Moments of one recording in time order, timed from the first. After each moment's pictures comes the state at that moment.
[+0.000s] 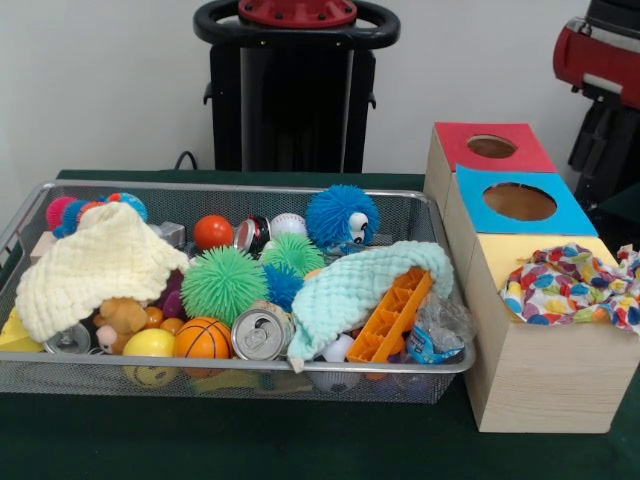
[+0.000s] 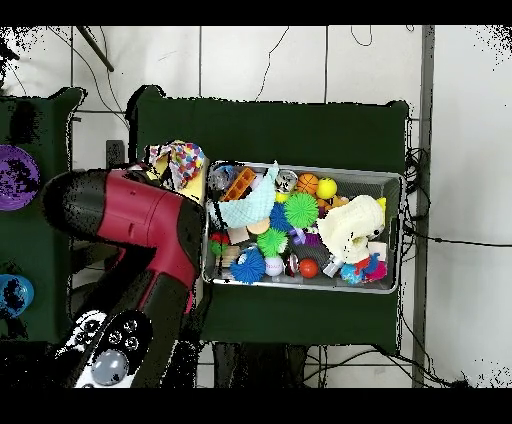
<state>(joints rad) 0.46 -0.42 -0.66 1.33 0.63 0.79 2.39</state>
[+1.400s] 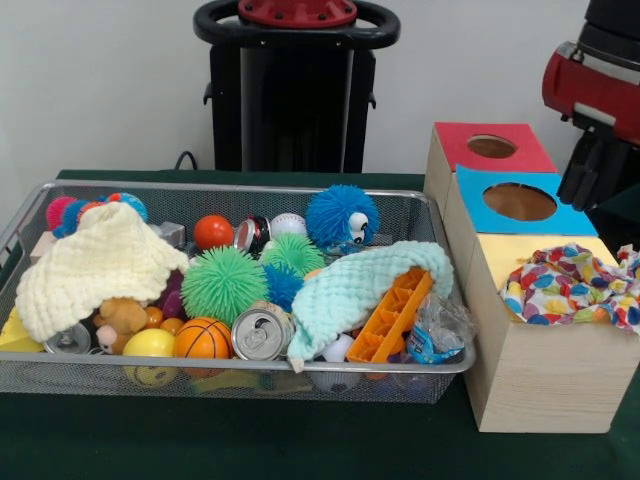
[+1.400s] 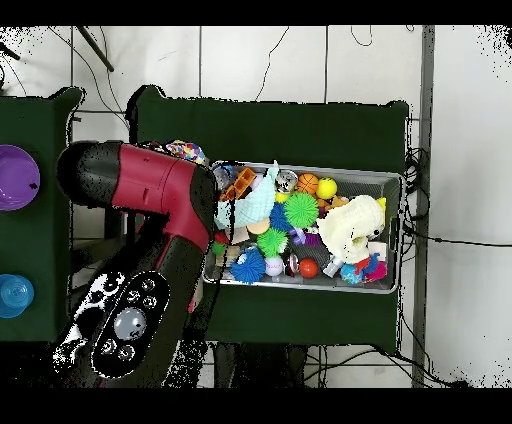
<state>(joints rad) 0.39 -0.34 -0.66 1.18 0.59 0.85 2.39</state>
